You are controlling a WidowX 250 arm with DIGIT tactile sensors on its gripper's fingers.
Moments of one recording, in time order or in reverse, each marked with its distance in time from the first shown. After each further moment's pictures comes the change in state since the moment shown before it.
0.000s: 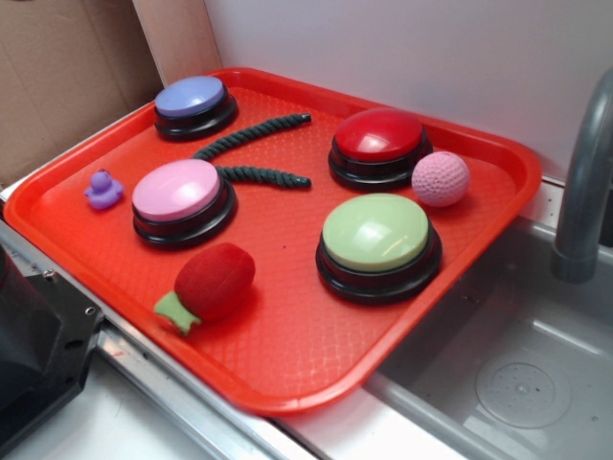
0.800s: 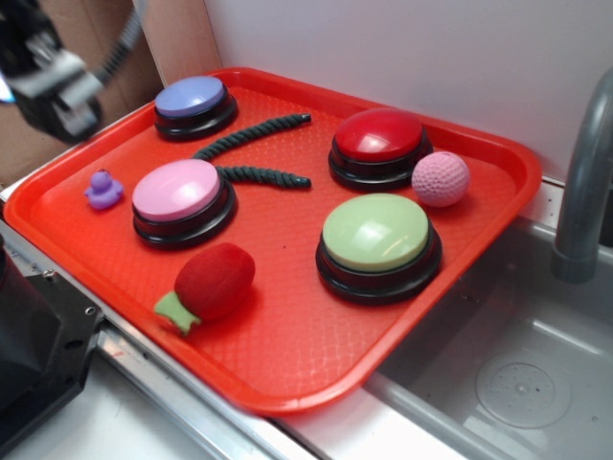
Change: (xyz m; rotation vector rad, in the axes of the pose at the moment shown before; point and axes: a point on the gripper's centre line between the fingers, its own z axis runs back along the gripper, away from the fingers) arm -0.027 -0.051 -0.069 0.062 0.021 -0.023
